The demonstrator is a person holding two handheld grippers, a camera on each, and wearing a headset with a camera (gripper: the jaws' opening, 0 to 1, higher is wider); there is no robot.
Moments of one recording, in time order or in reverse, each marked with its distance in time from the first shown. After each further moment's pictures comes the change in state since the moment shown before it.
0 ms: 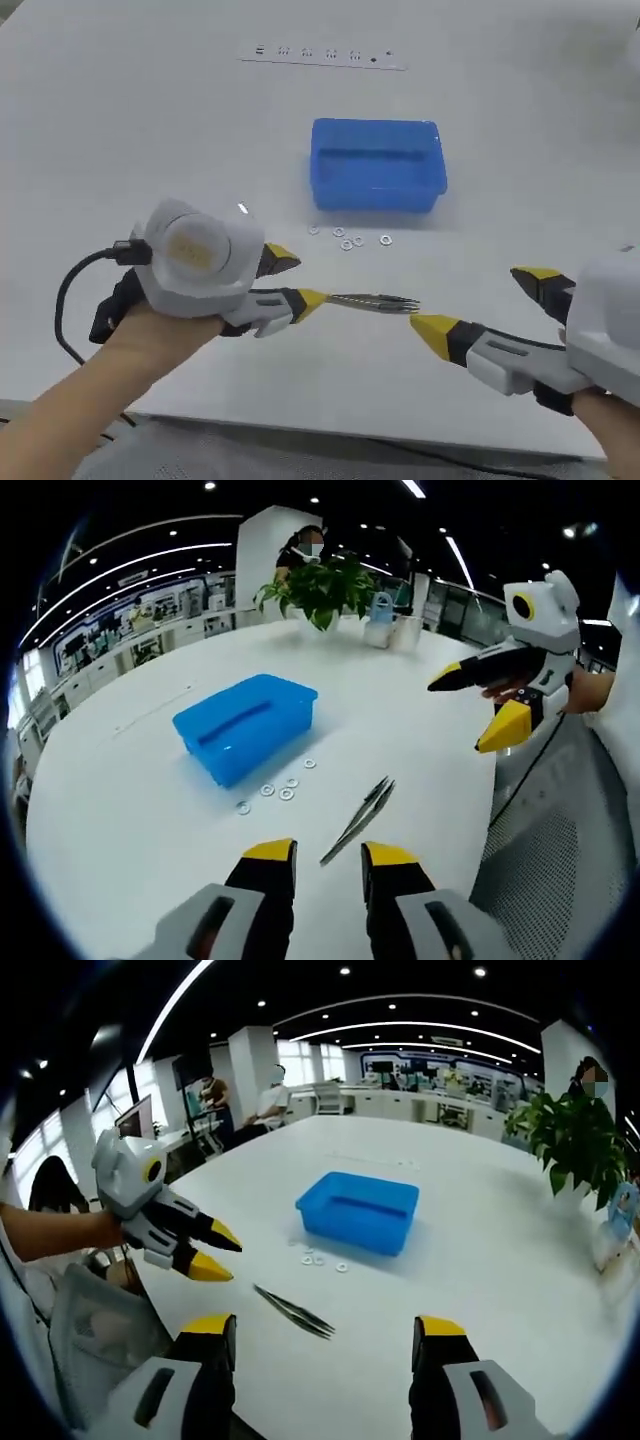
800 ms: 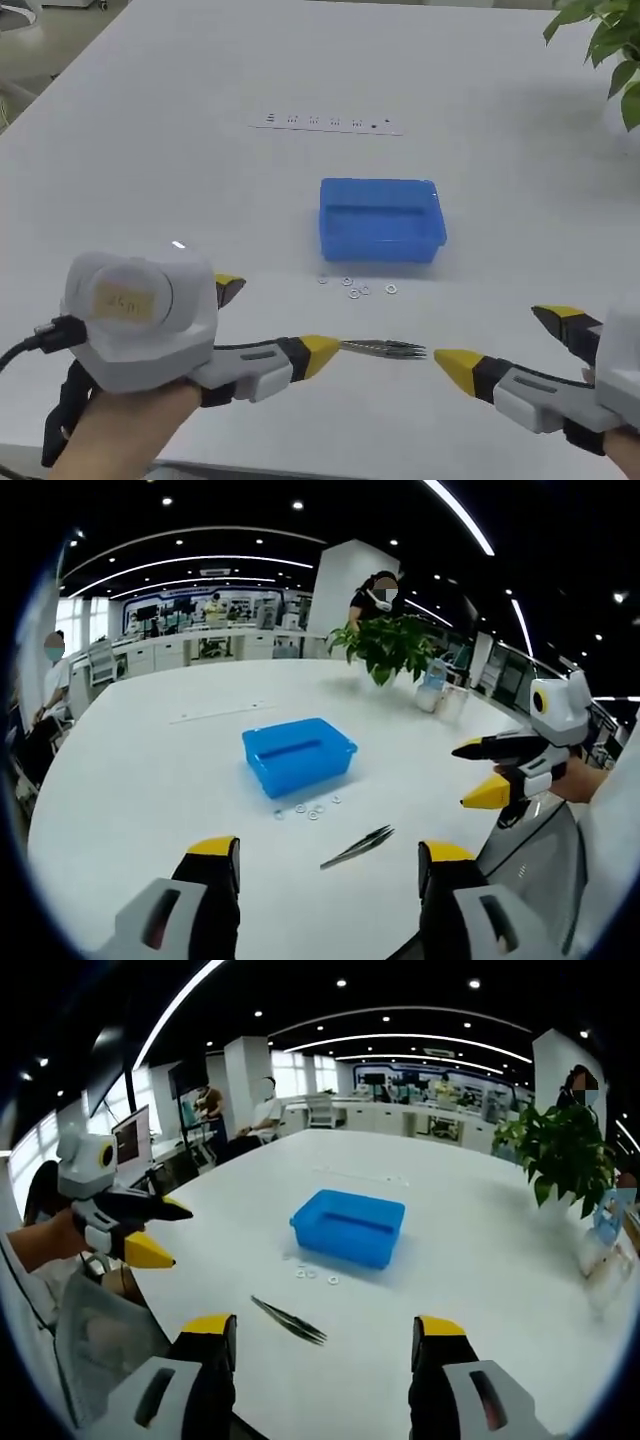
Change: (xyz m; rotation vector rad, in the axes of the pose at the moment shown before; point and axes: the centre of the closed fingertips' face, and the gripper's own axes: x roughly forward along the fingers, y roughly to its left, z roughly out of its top) left arm -0.081 0.000 0.030 -0.295 -0.199 0.198; right arm -0.021 -0.001 0.015 0.002 -0.056 -0.046
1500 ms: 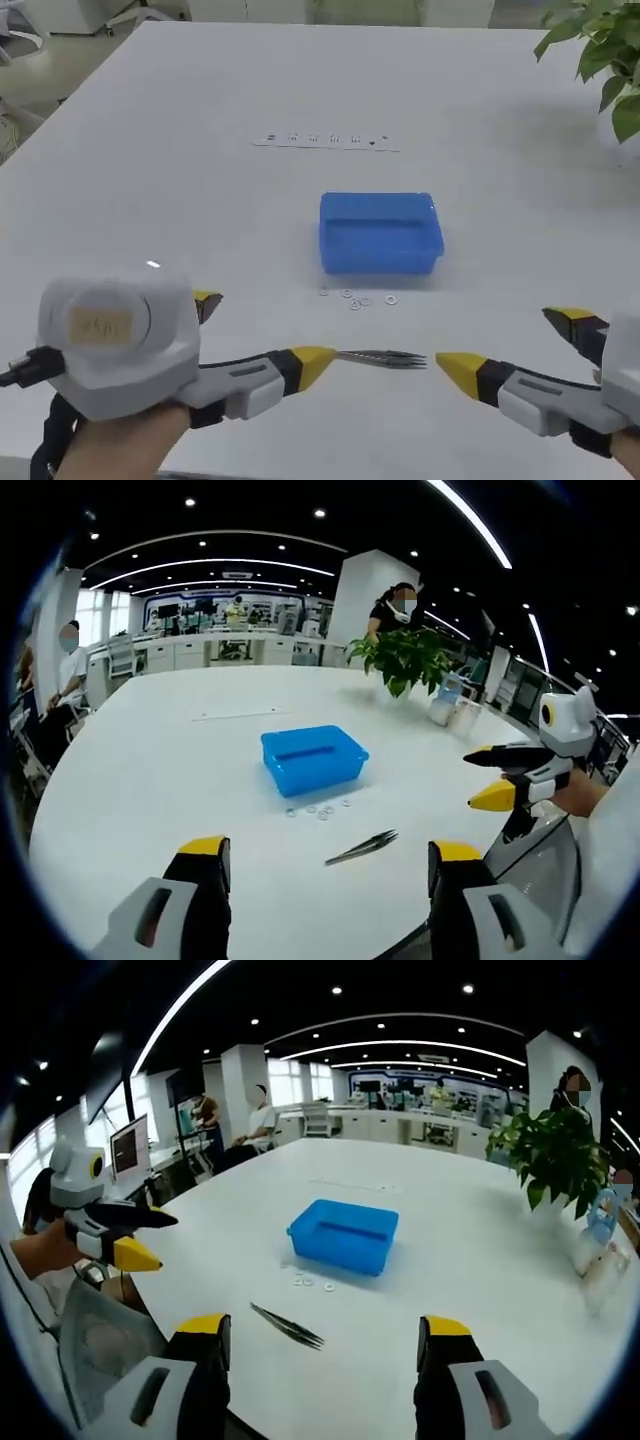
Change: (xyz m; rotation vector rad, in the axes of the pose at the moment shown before) left arm -0.023 0.002 0.001 -0.060 -0.040 0.066; right arm -0.012 -0.003 0.007 0.012 -0.041 -0.013
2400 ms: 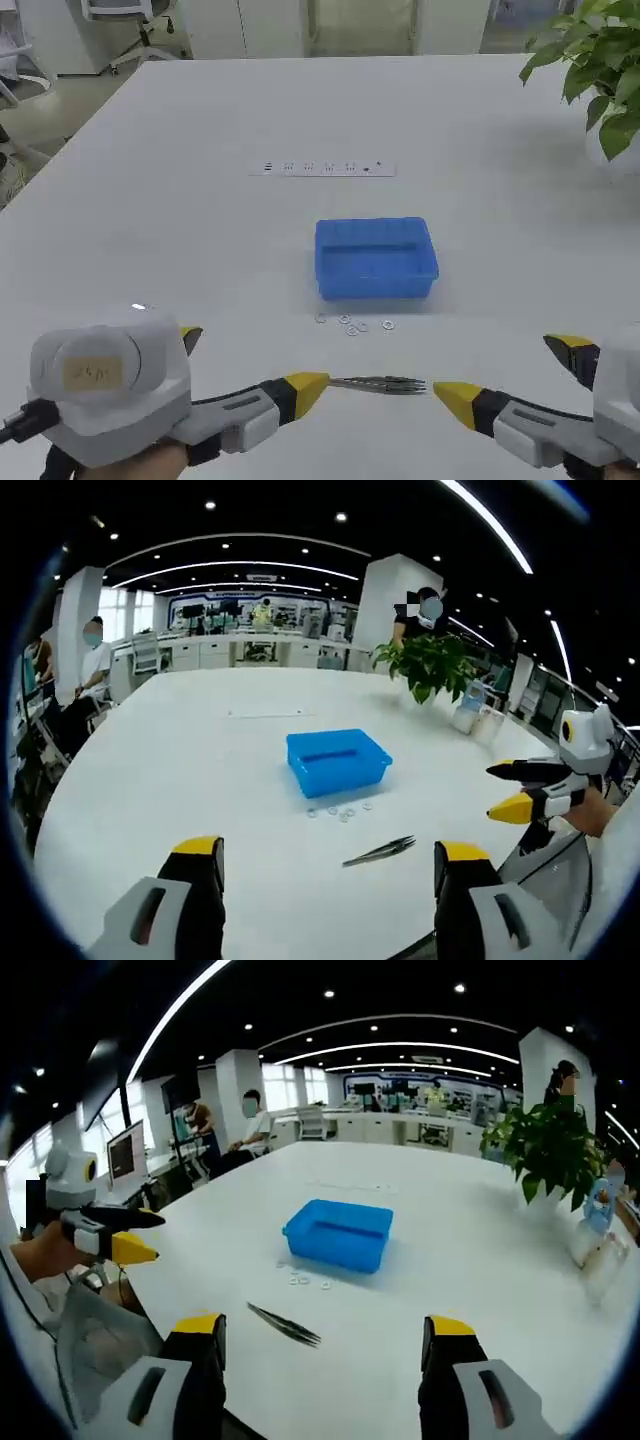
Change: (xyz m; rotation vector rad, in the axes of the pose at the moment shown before) left arm -0.006 0.011 0.001 -0.026 -0.011 0.101; right arm -0.004 -0.004 0.002 0.007 -0.029 -0.021
